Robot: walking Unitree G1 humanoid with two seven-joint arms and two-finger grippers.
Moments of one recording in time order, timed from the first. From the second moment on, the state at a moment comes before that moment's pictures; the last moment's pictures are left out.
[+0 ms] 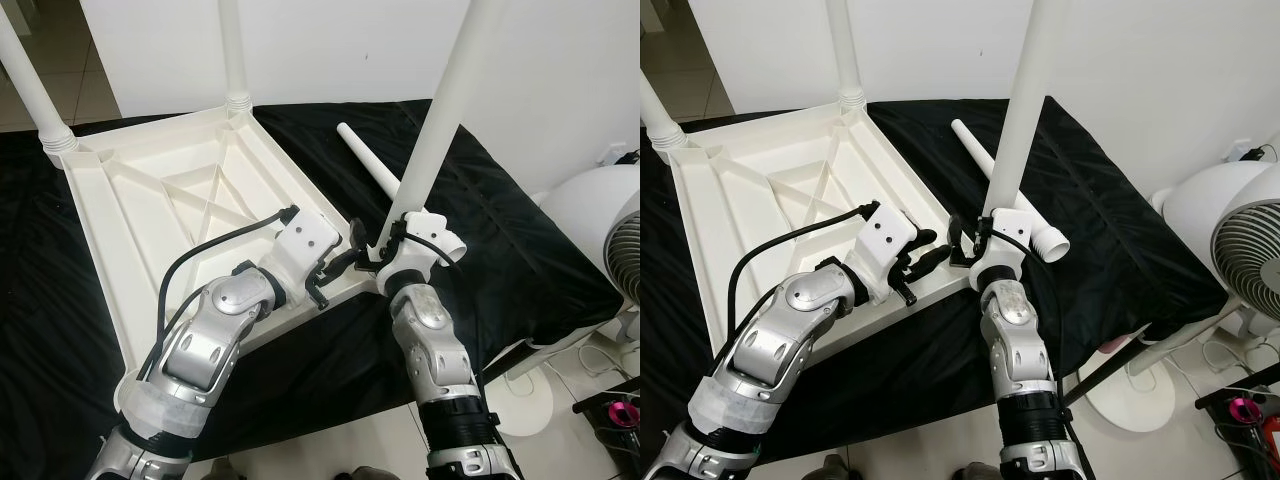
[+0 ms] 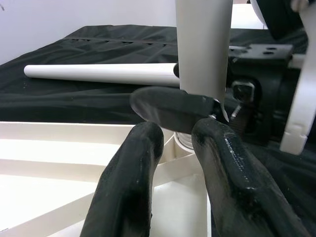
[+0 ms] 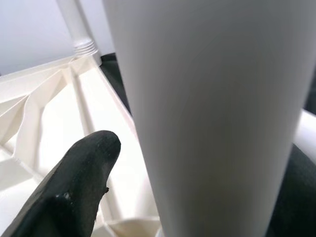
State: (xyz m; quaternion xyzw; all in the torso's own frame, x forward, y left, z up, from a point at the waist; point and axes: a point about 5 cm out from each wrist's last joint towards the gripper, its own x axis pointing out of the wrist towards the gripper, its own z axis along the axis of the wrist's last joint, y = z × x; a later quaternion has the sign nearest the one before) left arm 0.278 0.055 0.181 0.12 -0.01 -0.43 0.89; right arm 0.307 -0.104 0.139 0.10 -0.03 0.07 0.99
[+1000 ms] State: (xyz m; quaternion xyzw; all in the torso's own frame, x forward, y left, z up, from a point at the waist) left arm 0.283 0.056 0.183 0.13 -0.01 -0.43 0.89; right arm 0.345 -0.145 0.130 -0.06 0.00 0.35 0.93
